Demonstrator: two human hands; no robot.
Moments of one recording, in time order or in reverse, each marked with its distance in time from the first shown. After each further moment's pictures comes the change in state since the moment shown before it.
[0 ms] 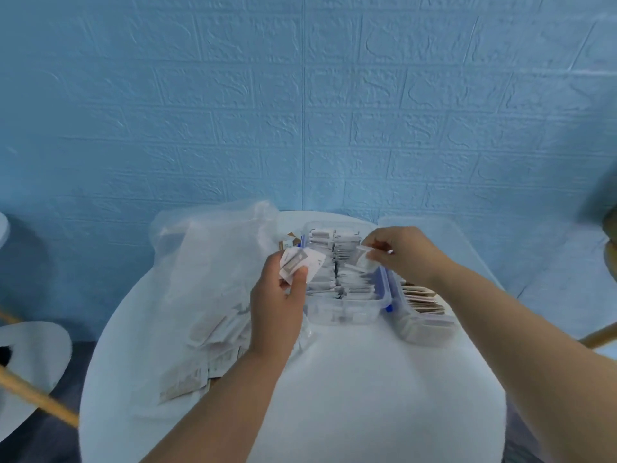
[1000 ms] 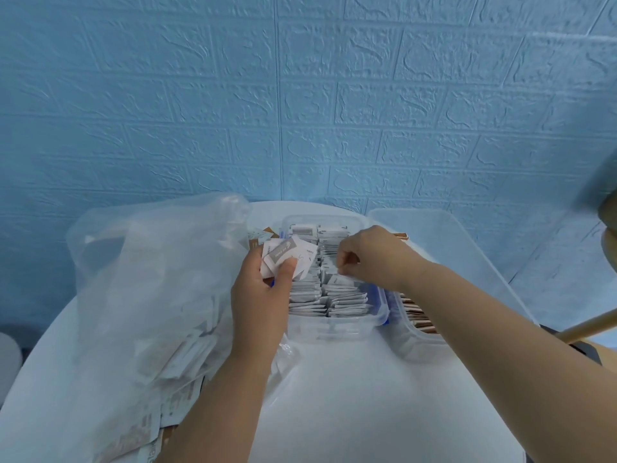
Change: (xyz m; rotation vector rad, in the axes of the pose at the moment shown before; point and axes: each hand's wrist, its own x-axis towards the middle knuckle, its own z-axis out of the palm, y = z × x) left_hand 0.035 -0.023 0.037 -0.128 -0.036 -0.115; right_hand 0.041 0.013 0.029 -0.230 -0.183 -0.087
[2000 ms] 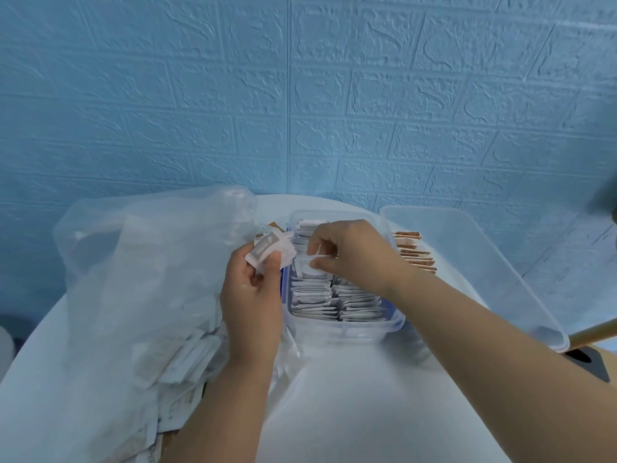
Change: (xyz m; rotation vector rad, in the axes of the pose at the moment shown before) left_hand 0.008 -0.016 -0.003 -0.079 0.189 0.005; right_hand 0.020 -0.037 0.009 0.230 0.155 -0.094
